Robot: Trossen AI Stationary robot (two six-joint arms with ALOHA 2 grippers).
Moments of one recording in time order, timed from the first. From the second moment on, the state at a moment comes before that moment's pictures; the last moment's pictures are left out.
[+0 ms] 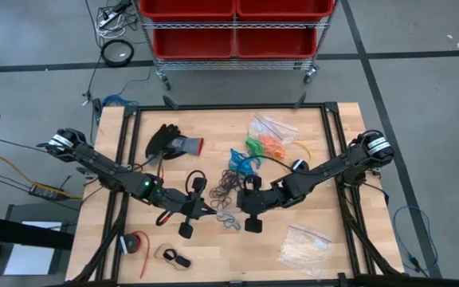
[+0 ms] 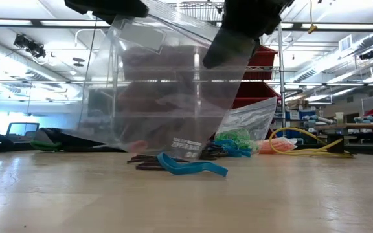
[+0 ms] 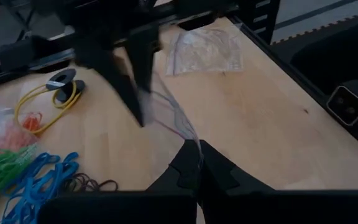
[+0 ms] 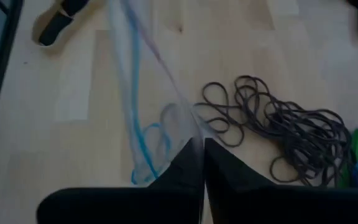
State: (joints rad) left arm -0.45 1.36 0.83 0.05 -0.25 0.08; right arm 0.37 1.72 1.24 -0.38 0.27 0.36
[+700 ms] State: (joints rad) left arm -0.45 1.36 0.83 0.13 -0.46 0.14; right arm 0.38 1.72 1.24 -0.42 0.23 0.41
